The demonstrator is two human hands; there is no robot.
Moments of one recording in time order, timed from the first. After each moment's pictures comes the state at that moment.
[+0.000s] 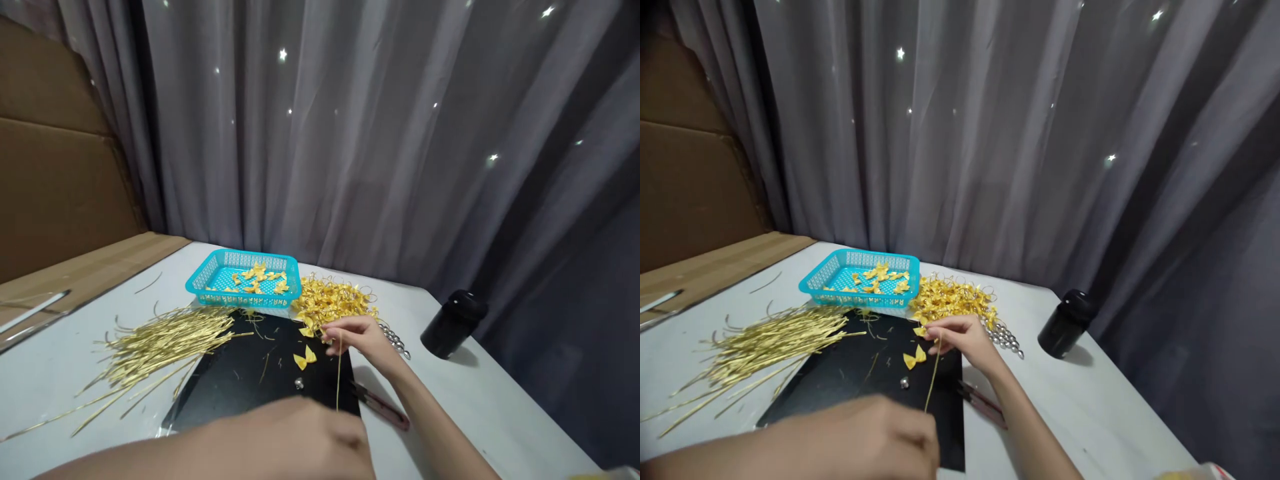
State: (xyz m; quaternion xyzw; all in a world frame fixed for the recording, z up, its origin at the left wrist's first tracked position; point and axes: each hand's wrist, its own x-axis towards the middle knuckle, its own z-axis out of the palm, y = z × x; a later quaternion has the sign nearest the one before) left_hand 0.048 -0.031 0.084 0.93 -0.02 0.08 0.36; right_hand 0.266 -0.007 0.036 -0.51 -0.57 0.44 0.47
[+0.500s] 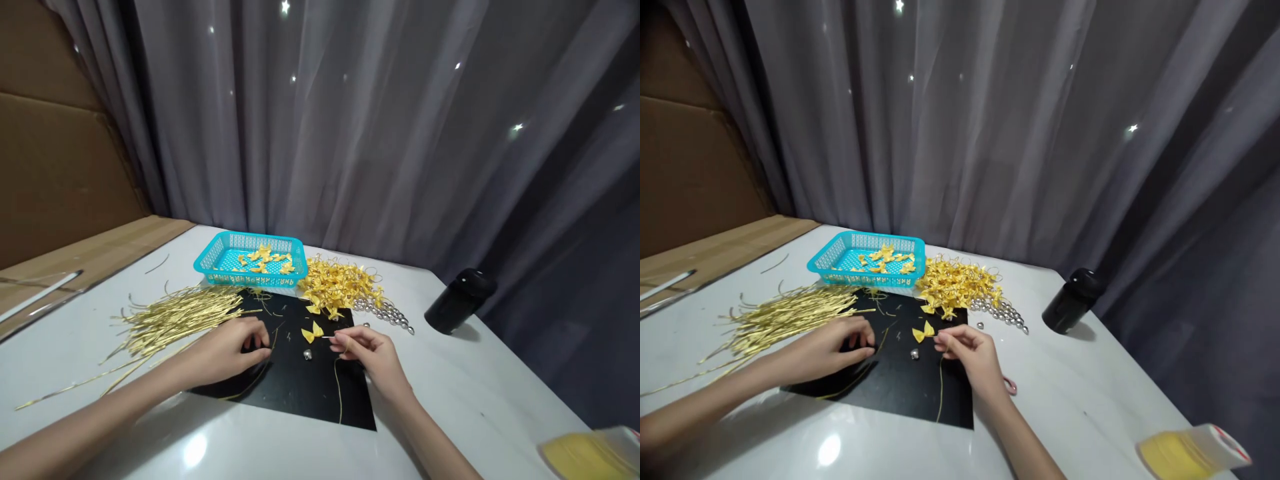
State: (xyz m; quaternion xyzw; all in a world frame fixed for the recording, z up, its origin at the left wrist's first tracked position) left_hand -0.021 0.048 0.003 0.89 0.34 0.12 0.27; right_hand 0.244 -0.051 -0.011 -0.58 -0.45 0.41 0.54
